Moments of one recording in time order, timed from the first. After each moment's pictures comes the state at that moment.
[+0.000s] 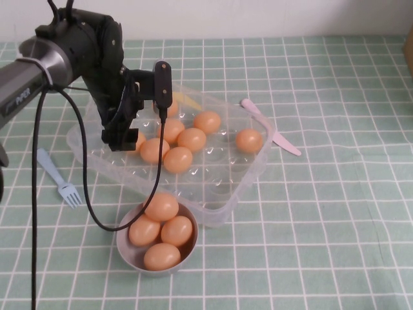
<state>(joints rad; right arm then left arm) 0.09 -0.01 0.03 0.25 0.38 -0.21 -0.34 2.11 -1.84 0.10 1.06 1.16</state>
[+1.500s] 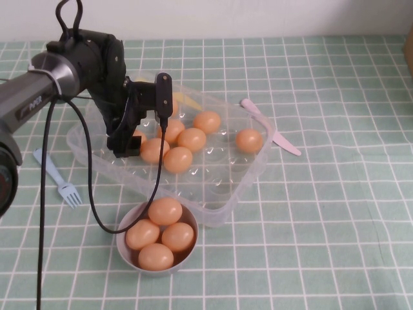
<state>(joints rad) 0.09 -0.01 0.03 0.25 0.38 -0.21 -0.32 2.18 -1.84 0.06 0.97 1.21</state>
